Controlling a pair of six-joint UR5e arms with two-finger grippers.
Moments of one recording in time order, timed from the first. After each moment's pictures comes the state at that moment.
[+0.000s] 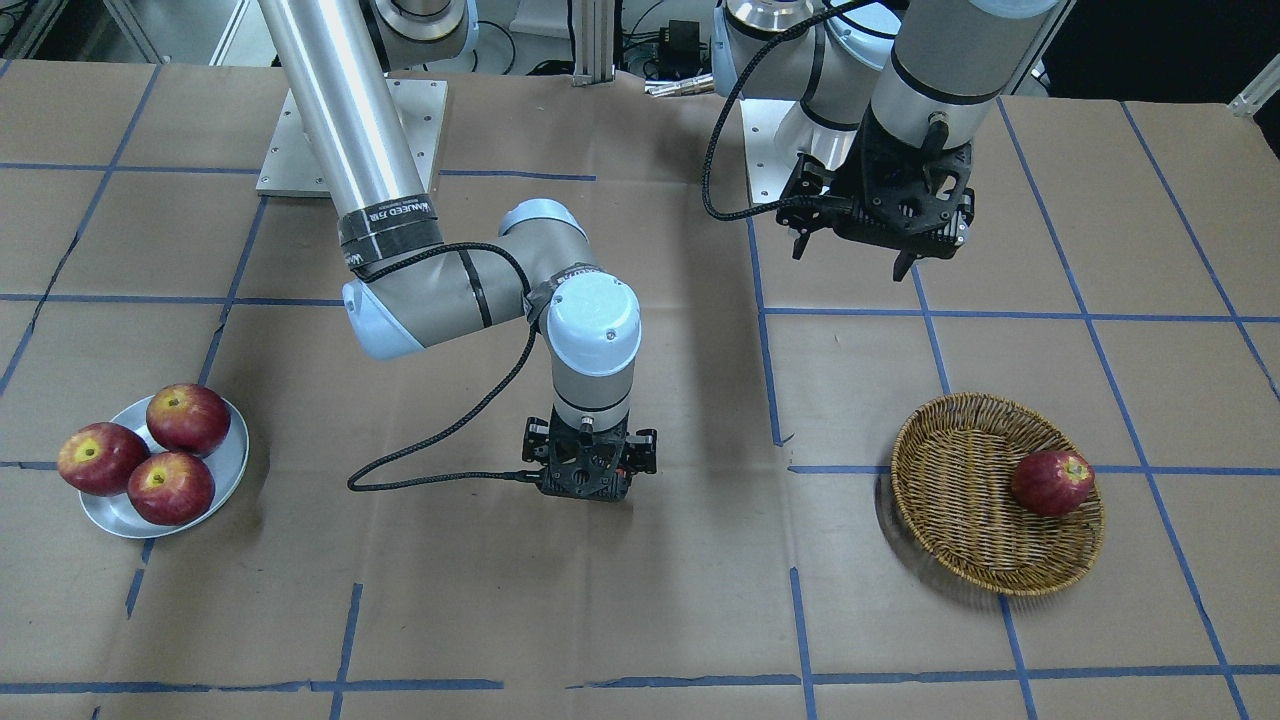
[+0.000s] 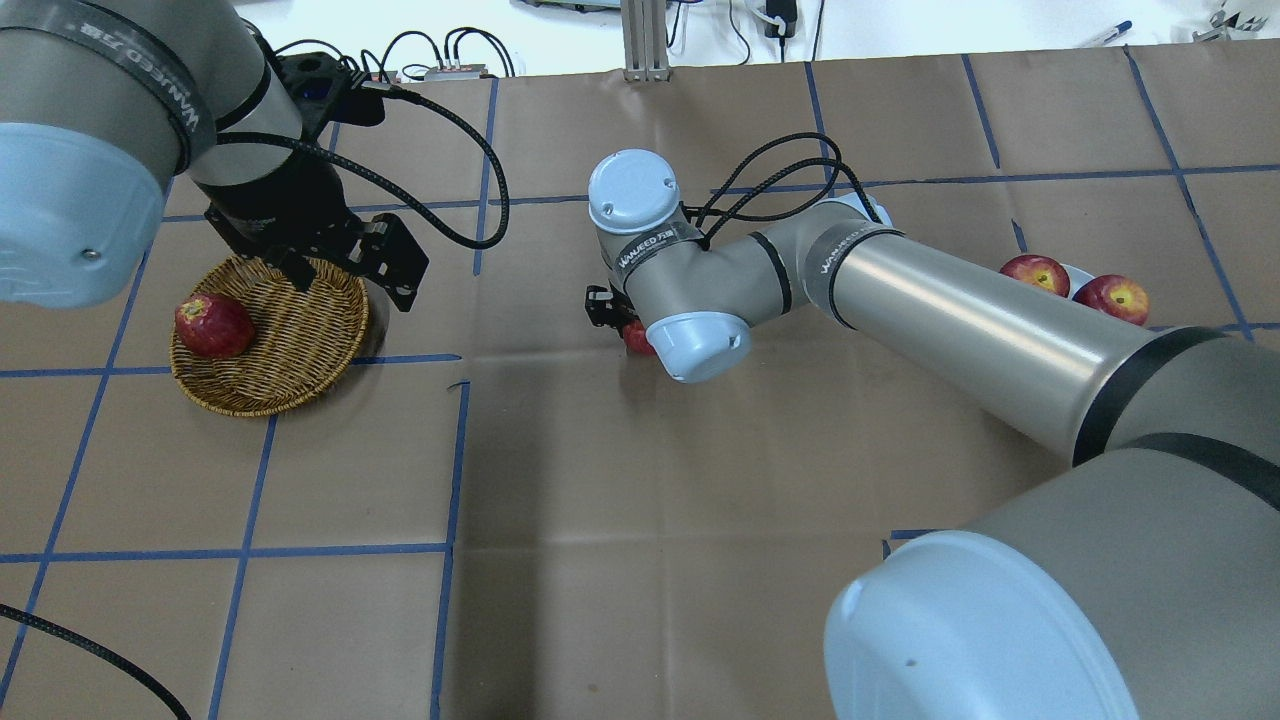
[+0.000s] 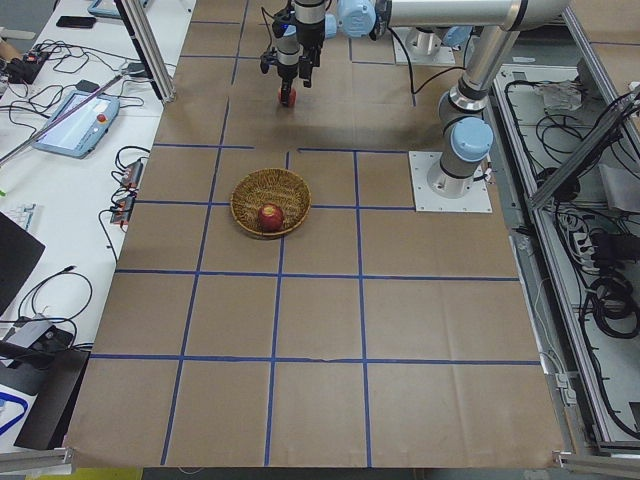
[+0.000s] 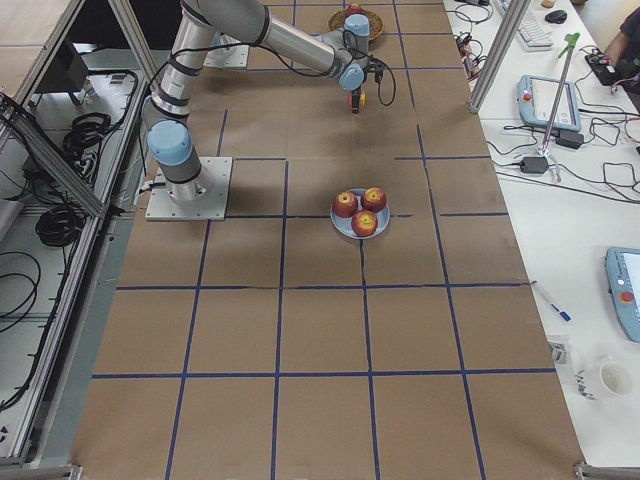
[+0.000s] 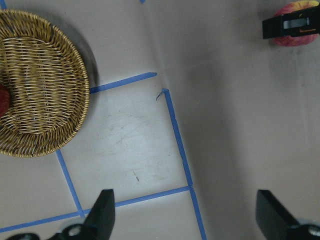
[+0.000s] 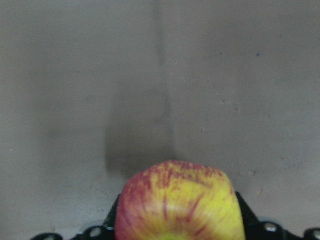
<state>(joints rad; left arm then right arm) -1.58 -1.54 -1.66 -1.54 1.58 0.24 1.98 -0.97 1.62 -2.31 -1.62 0.51</state>
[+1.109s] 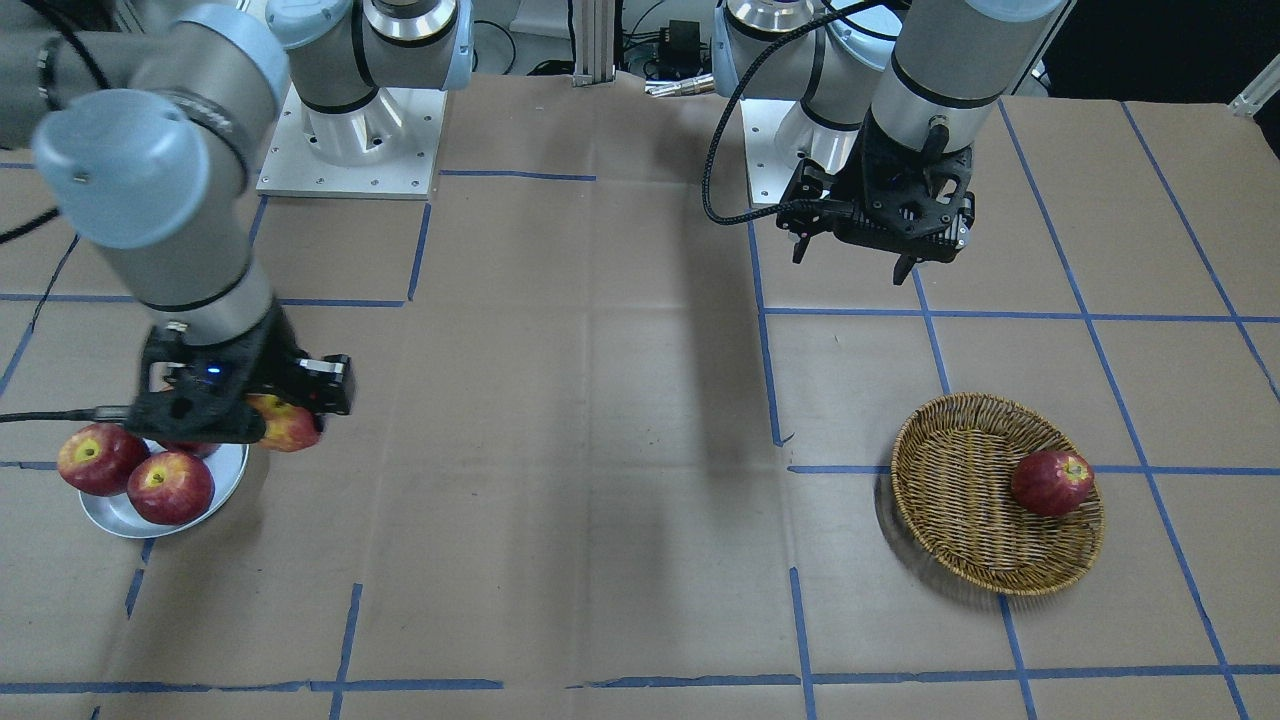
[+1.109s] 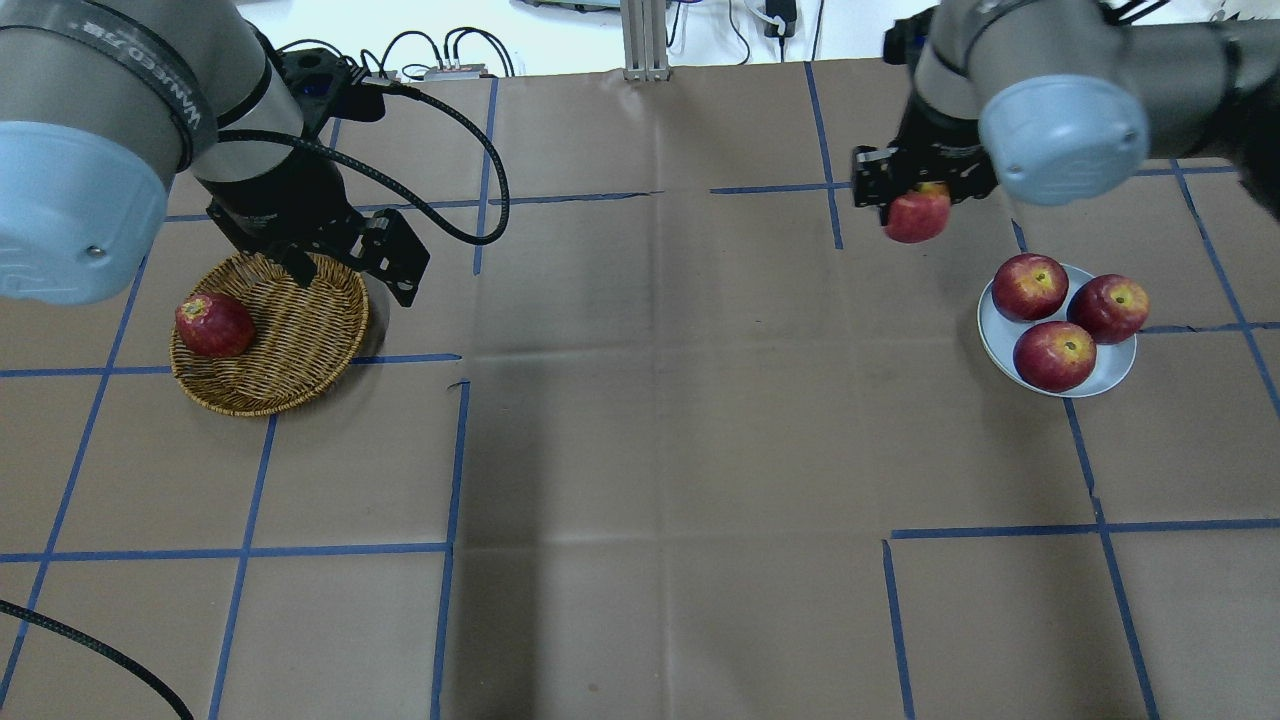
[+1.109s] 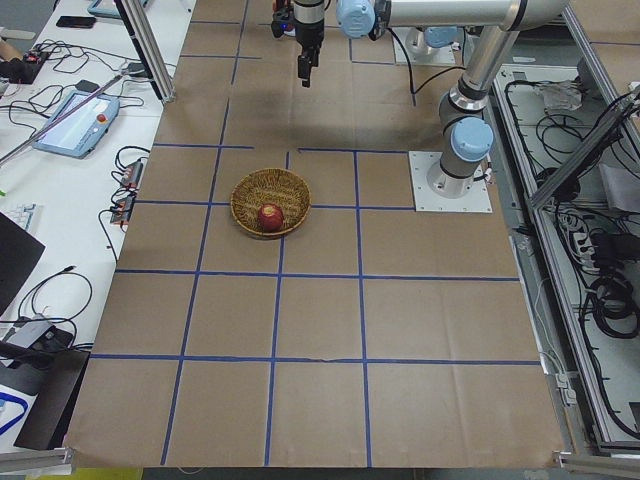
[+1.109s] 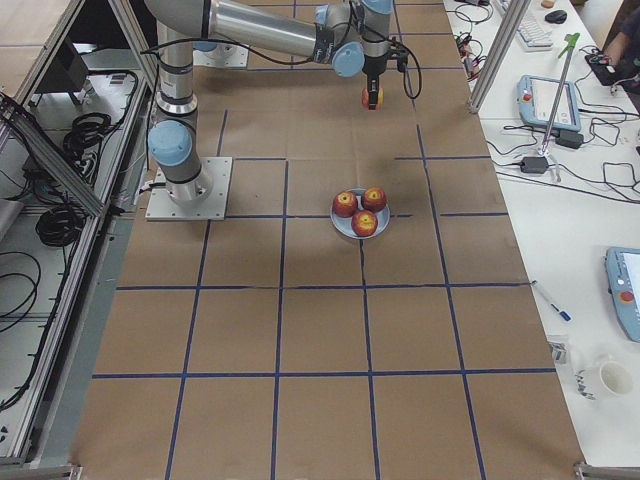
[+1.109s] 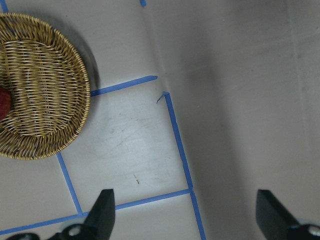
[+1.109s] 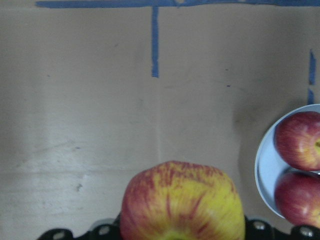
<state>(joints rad) -1.58 -1.55 -1.66 -1.53 1.58 0.24 1.49 -1.36 1.62 -1.88 -1.61 -0.10</state>
